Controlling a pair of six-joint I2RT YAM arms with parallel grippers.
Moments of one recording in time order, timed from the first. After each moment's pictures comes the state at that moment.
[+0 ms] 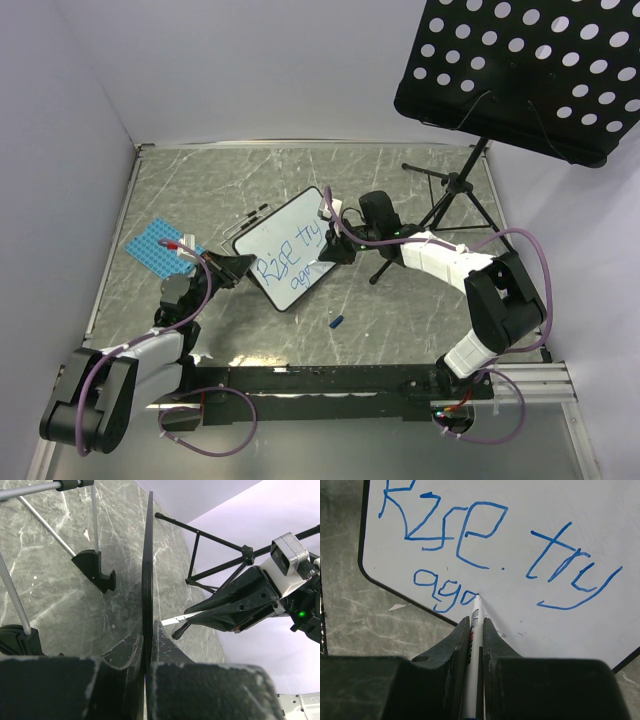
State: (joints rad) left arm -0.22 1.03 0.04 1.01 0.34 -0.97; right arm 0.53 1.57 0.95 -0.05 -0.73 -0.35
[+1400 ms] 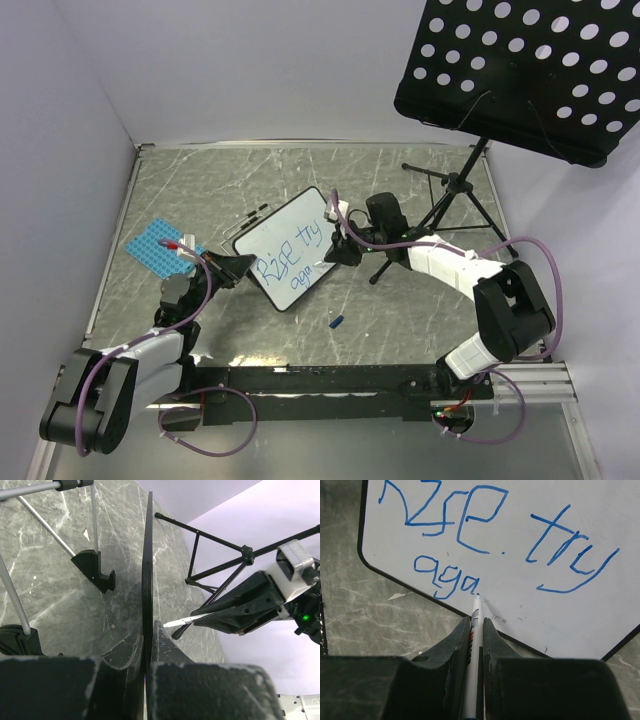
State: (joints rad) left arm -0.22 1.03 0.04 1.01 0.34 -0.97; right arm 0.51 1.52 0.91 -0.08 -0.72 -0.38
